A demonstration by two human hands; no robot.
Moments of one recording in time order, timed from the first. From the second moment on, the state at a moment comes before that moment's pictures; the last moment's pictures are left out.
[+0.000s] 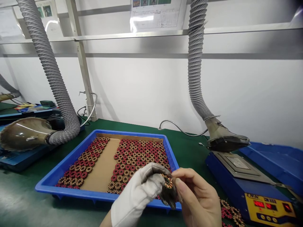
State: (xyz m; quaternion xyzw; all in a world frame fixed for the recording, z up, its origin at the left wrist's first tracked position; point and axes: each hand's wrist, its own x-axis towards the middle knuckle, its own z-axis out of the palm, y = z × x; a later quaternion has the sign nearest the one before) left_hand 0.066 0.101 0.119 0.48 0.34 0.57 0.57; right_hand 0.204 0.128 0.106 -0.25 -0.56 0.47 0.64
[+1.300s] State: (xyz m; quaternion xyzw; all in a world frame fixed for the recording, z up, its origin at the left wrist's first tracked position) left_hand 0.060 0.100 0.124 0.48 0.34 0.56 0.58; right_hand 0.211 0.135 0.109 -0.22 -0.65 0.45 0.57
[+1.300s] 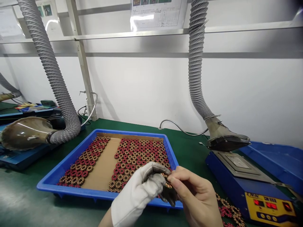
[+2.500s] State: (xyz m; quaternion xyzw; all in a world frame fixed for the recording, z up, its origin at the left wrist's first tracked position) left_hand 0.064 0.099 0.117 0.47 0.34 0.57 0.59; right_hand 0.200 0.118 0.114 -0.27 -0.52 0.48 0.65
